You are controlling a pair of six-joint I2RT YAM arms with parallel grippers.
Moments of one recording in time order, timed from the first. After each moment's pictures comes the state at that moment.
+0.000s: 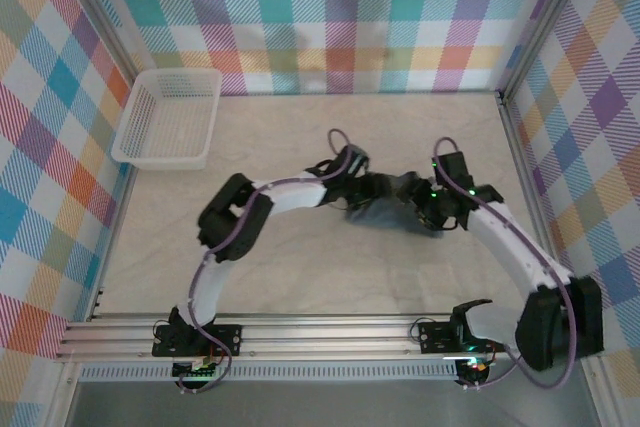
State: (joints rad) left arm -0.80 2.25 1.61 -0.10 0.33 -1.01; right arm 0.24 1.16 0.84 -0.69 -0.19 0.96
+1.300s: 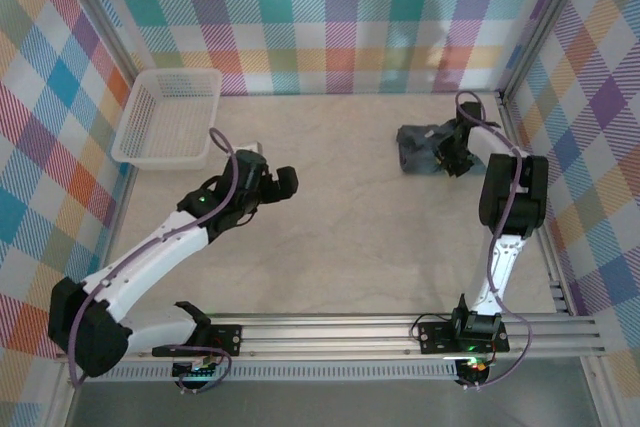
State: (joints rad) left arm -0.59 1.16 0.97 -0.48 -0.24 -0.64; right arm -0.08 2.10 1.56 -0.67 -0.05 0.93
